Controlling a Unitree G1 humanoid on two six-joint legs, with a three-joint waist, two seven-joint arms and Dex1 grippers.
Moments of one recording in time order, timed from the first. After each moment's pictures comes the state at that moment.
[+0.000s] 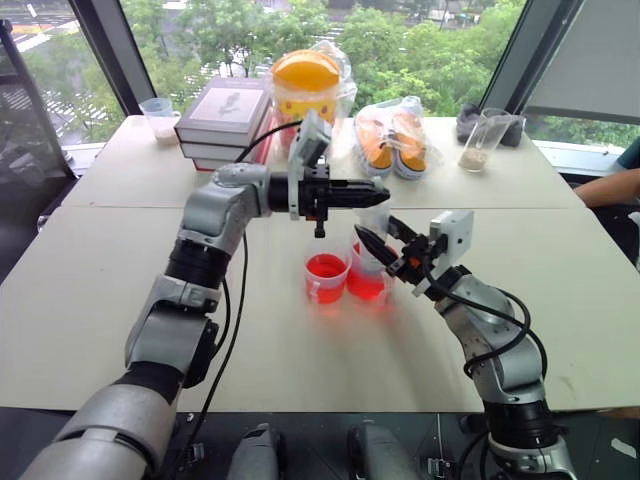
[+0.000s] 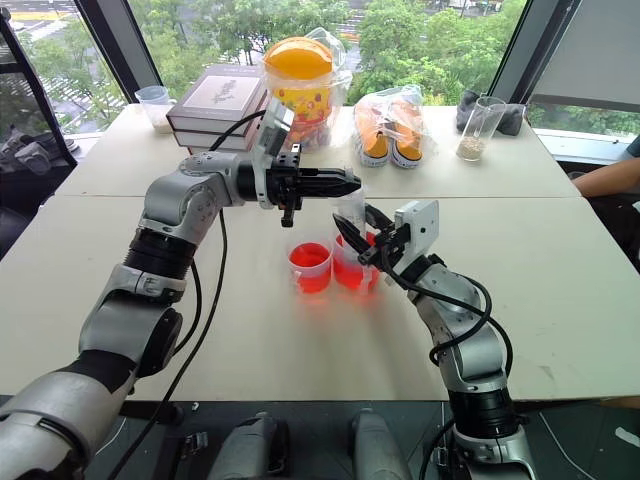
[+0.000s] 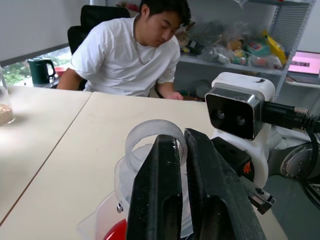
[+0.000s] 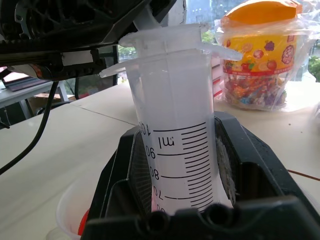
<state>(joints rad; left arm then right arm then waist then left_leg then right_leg) -1.09 0.27 -0.12 0.42 -0.47 0.51 -1.26 -0.28 -0.28 0.01 -0.31 0.32 0.30 0.52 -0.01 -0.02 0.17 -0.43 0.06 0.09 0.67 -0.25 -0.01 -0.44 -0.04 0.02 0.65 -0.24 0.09</state>
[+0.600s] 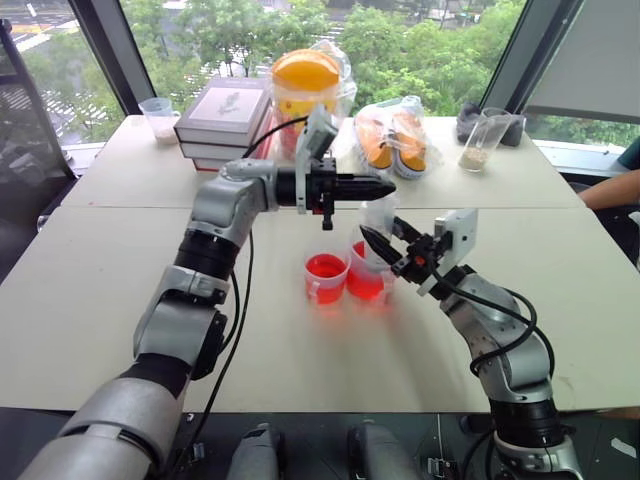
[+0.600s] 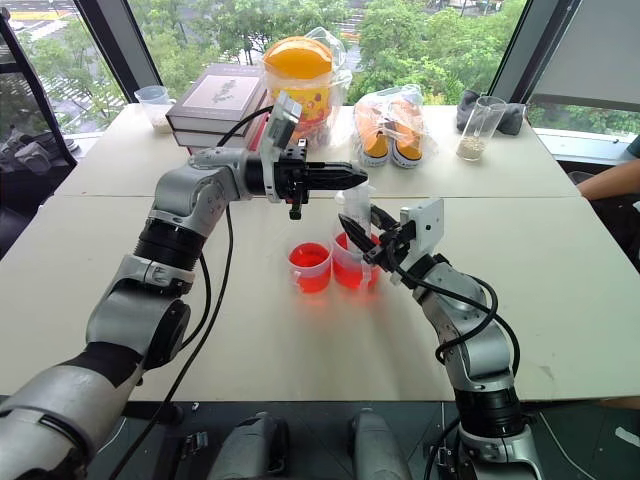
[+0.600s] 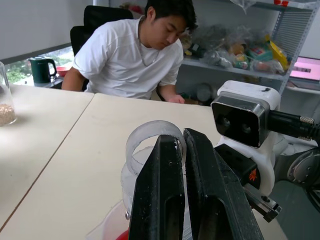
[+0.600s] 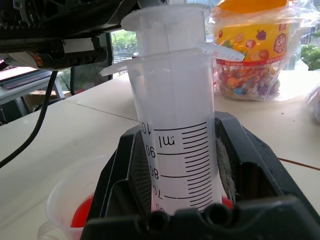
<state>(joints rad) -1.16 0.25 -0.10 0.53 -0.45 0.48 -1.26 -0.28 -0.30 -0.01 -0.31 0.34 0.34 0.52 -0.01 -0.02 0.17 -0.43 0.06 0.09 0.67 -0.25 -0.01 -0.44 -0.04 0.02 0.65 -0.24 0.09</state>
